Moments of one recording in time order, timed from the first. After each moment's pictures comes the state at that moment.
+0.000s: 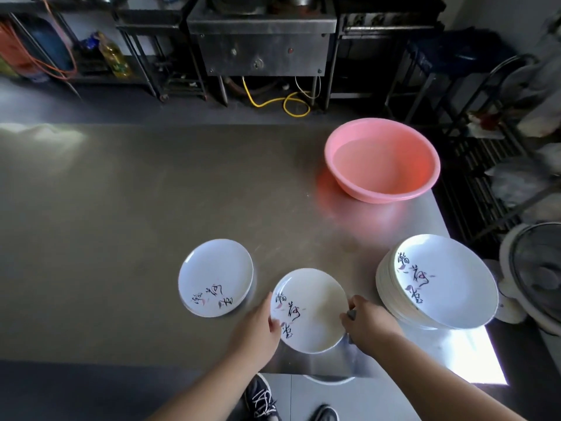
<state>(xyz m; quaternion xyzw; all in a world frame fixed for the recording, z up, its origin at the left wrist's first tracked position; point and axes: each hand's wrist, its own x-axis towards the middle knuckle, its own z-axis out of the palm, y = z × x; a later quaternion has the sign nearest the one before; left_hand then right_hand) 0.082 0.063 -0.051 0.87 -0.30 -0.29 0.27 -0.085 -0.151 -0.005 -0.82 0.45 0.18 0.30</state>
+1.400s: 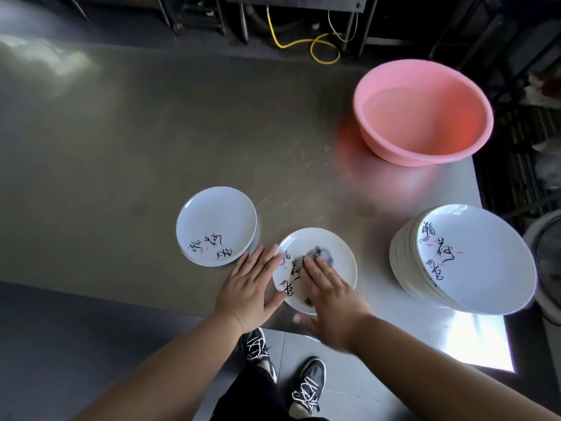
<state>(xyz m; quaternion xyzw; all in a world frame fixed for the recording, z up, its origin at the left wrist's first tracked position) 0.079 0.089 -0.087 0.86 -0.50 -0.06 0.09 -0.072 -0.101 -0.024 -0.96 0.07 0.22 0.14</state>
